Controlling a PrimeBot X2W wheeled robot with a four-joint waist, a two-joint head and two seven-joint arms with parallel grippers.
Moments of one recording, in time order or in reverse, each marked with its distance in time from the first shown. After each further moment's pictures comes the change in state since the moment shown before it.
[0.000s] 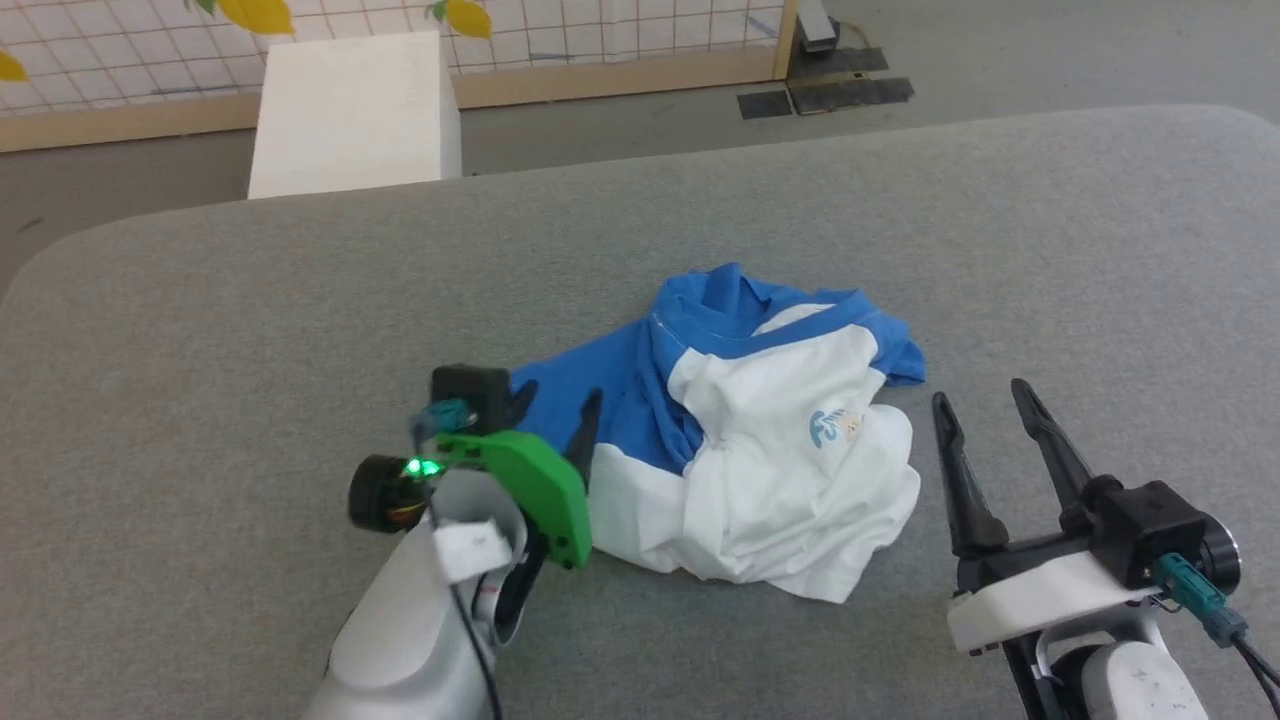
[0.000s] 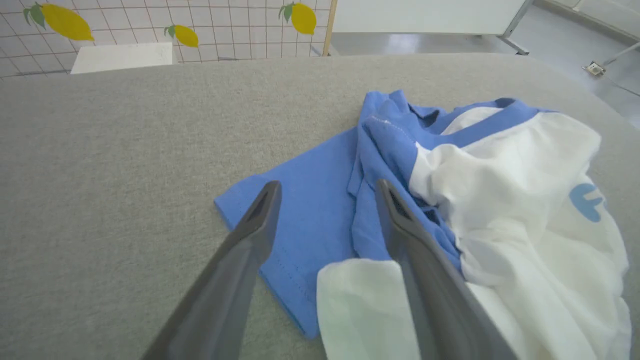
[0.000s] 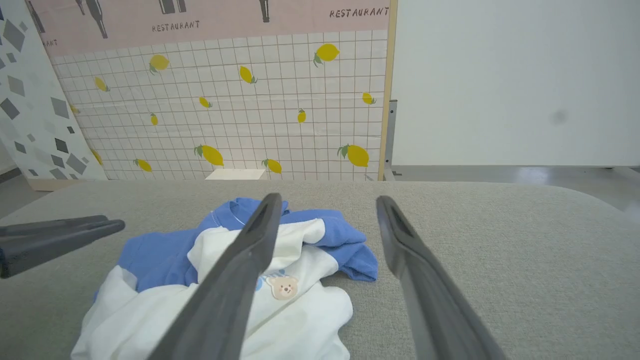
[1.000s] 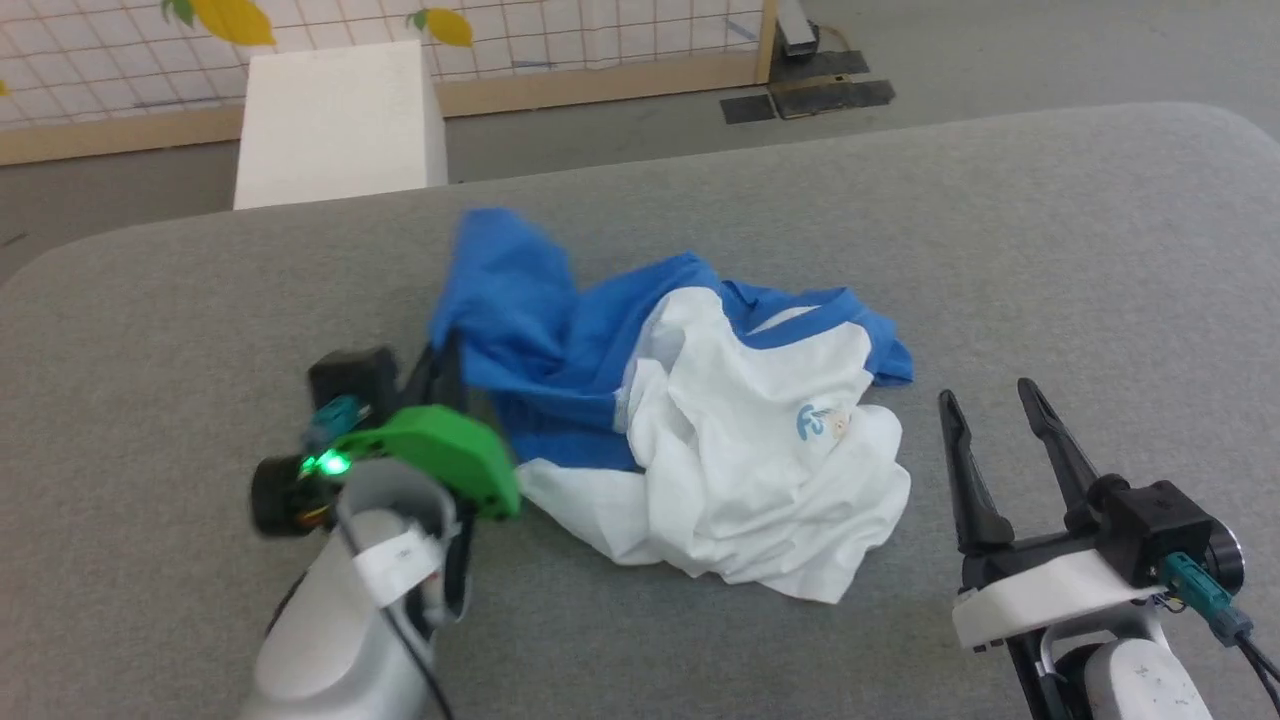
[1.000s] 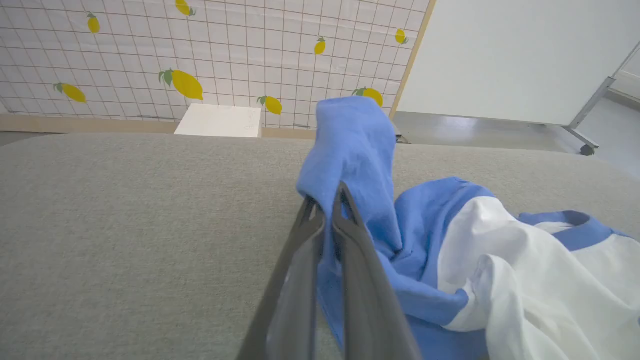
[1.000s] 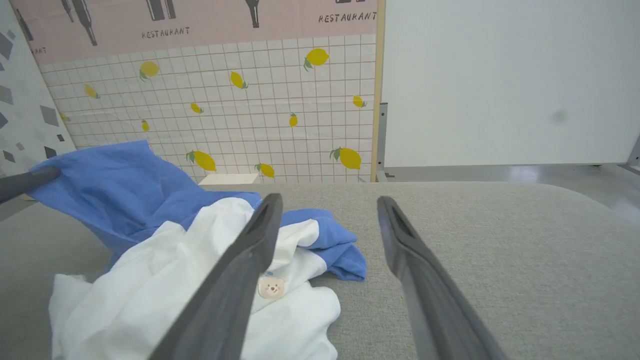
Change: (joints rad) left arm -0.011 0.091 -0.030 -0.096 -0.125 0.239 -0.136; right arm -0.014 0.000 -0.007 0.033 0.010 0.000 -0.024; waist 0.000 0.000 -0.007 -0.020
